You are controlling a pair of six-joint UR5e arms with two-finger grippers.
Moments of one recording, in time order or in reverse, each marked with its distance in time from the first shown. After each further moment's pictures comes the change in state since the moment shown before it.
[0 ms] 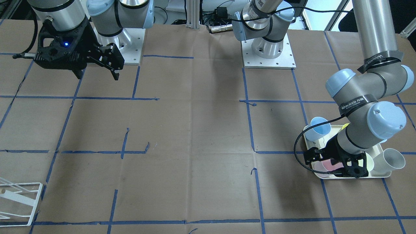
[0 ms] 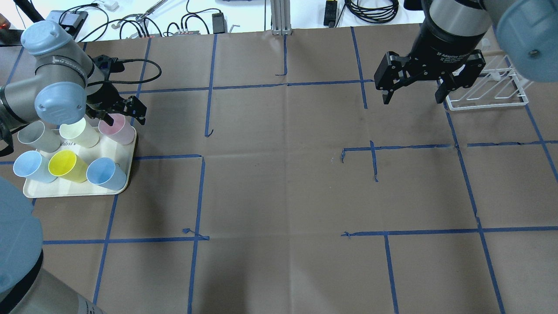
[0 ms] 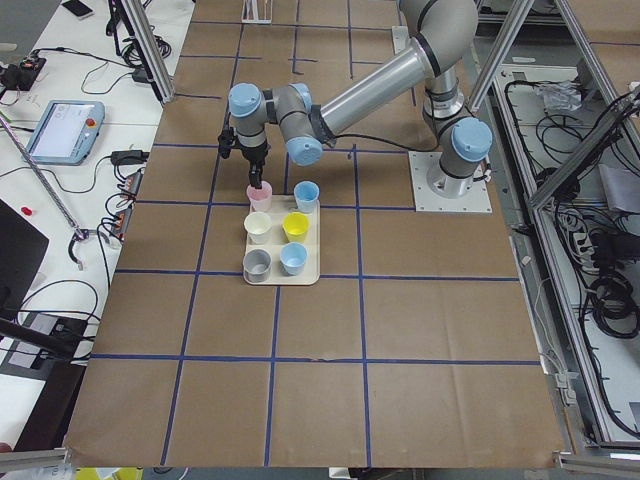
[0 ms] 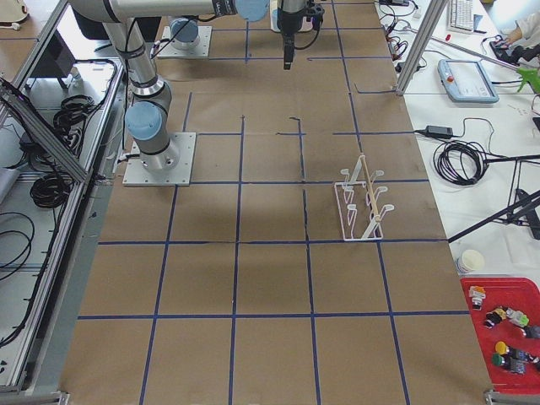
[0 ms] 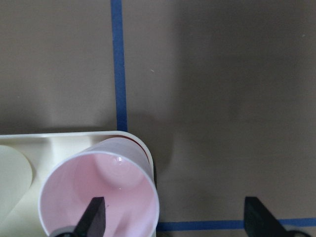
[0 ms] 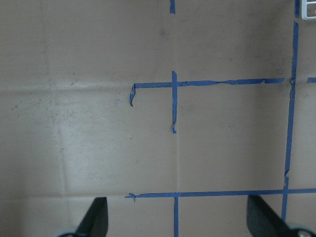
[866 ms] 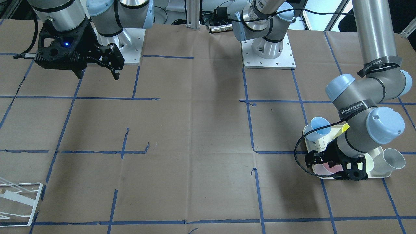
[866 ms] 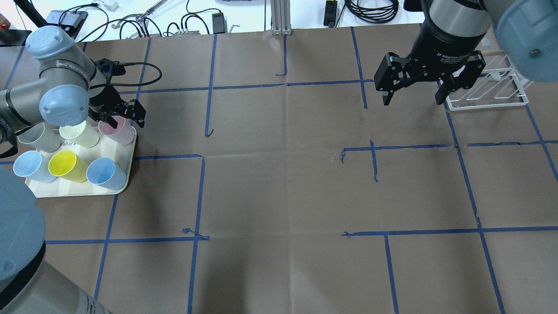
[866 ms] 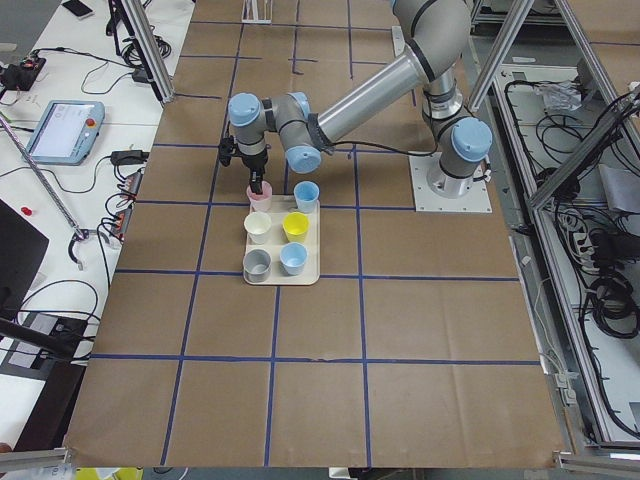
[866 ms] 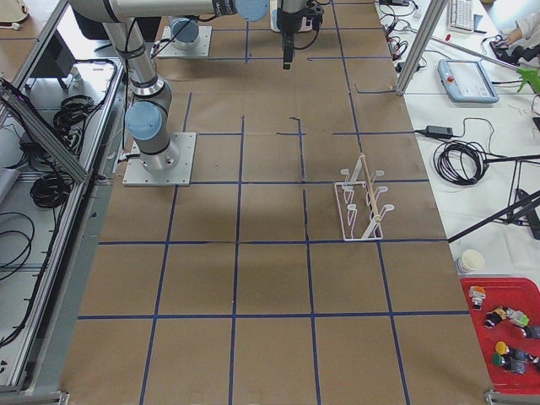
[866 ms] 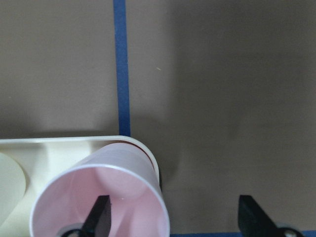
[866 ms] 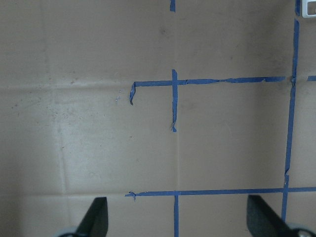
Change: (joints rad) left arm 0.004 -0.022 0.012 0.006 0.007 0.001; right arm 0.000 0.000 0.000 0.005 0.000 0.000
